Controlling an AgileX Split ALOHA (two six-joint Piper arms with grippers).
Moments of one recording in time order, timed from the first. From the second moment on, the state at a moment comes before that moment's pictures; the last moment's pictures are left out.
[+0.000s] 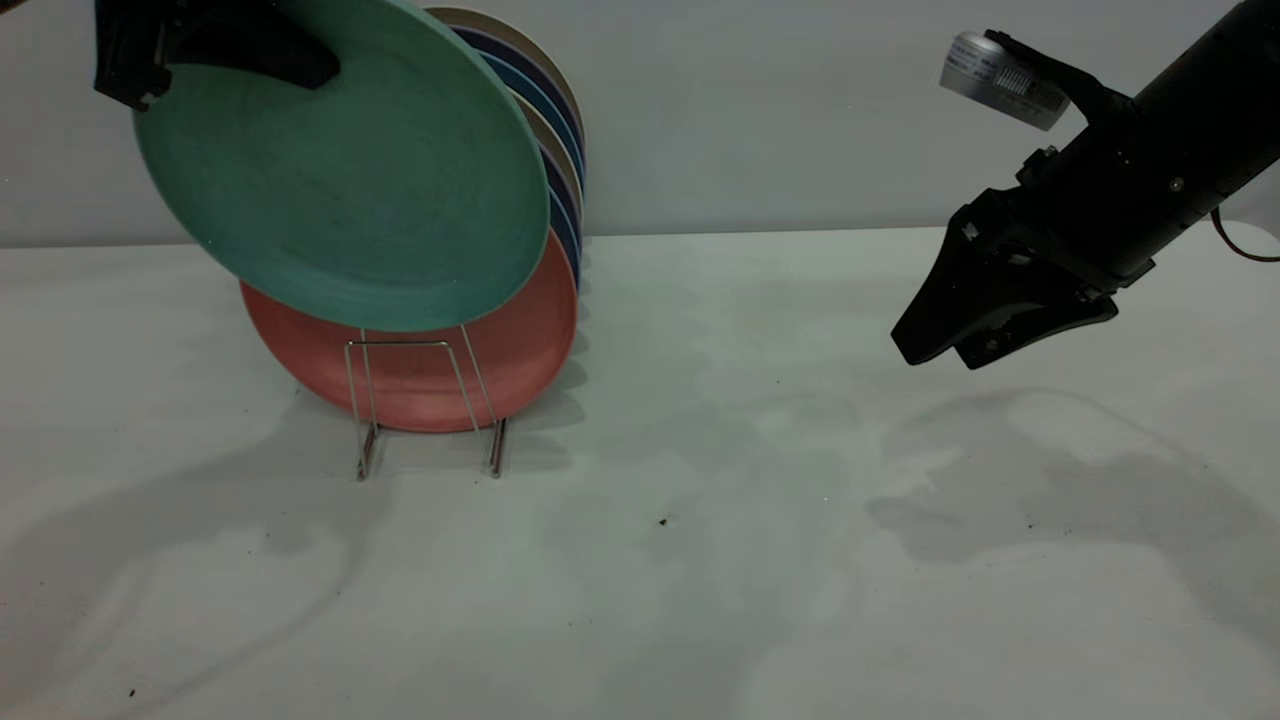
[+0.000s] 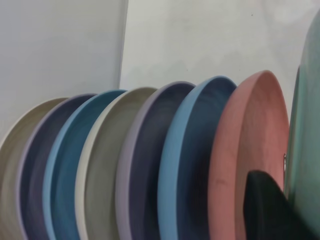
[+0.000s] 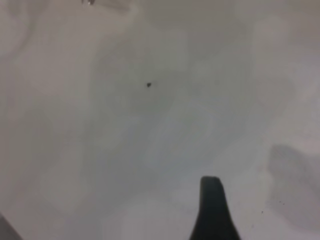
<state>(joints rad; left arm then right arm) -0.03 1.81 -1.29 -0.89 0.63 2.10 0.09 2.08 -1.23 0.93 0.75 -1.05</state>
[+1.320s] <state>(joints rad) -0.03 1.99 -1.29 -0.92 0.60 2.08 0.09 2.08 -1.23 0.88 0.75 -1.02</state>
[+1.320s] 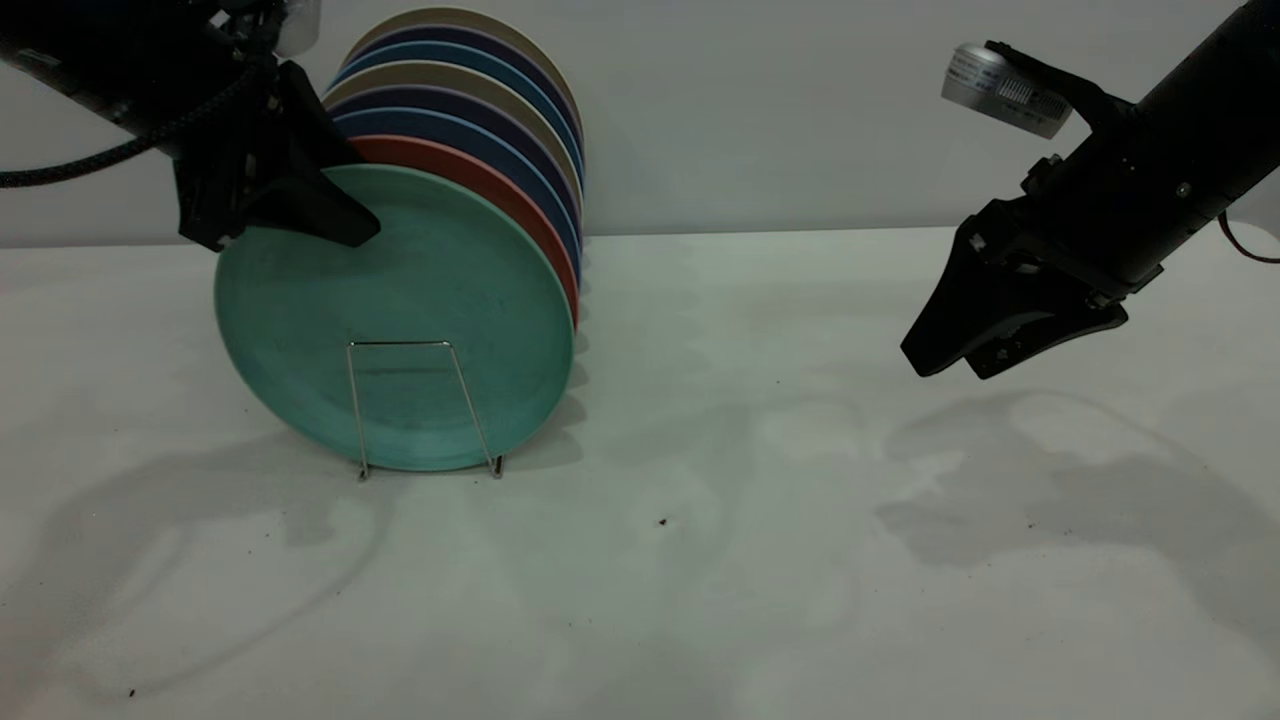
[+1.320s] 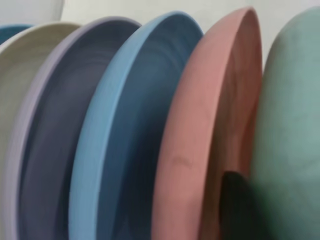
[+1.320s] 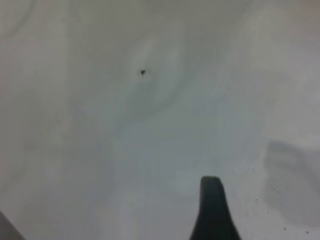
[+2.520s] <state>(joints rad) 0.09 1.35 -1.09 -0.22 0.98 0.26 0.09 1.41 -1.23 -0.08 1.21 -0.08</state>
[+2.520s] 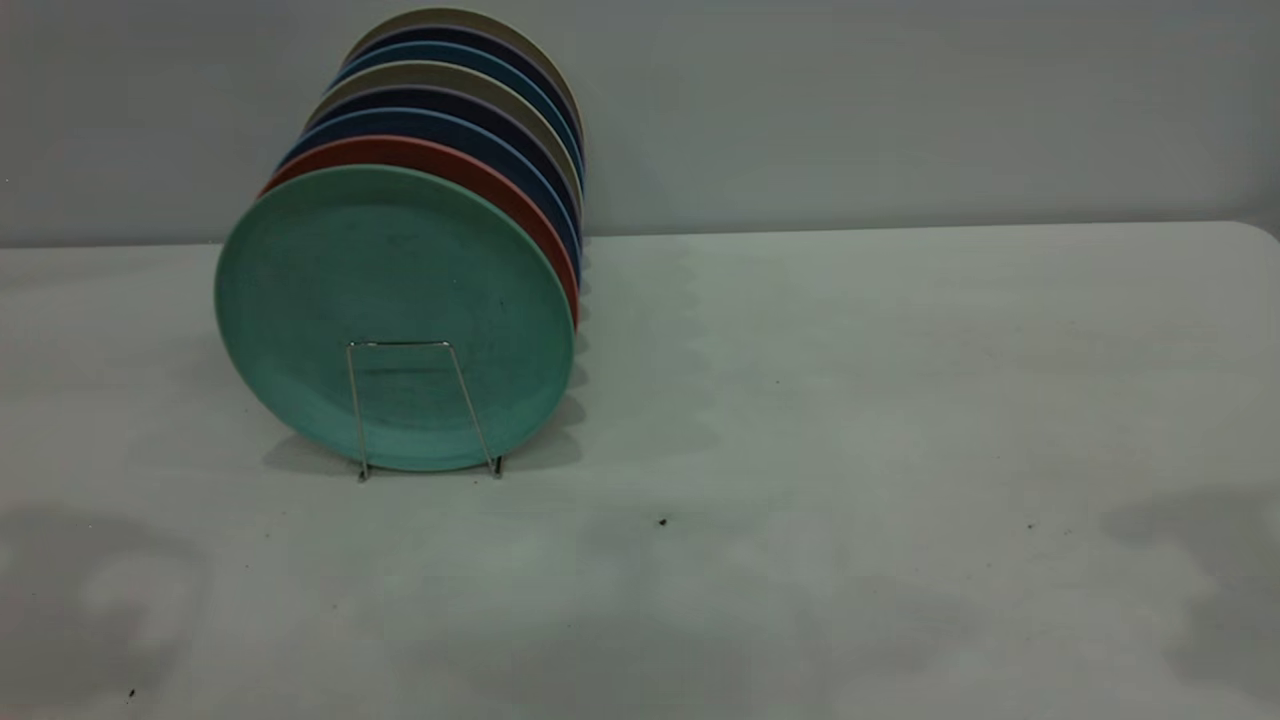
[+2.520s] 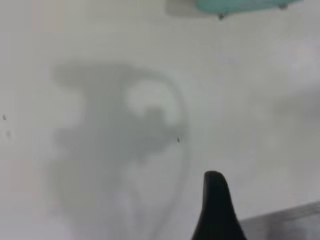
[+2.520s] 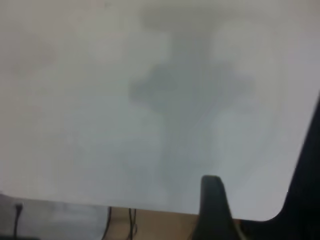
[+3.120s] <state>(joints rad) 0.09 0.64 -0.74 -0.22 1.08 0.23 0.09 0.74 -0.83 0.17 1.24 -0.22</state>
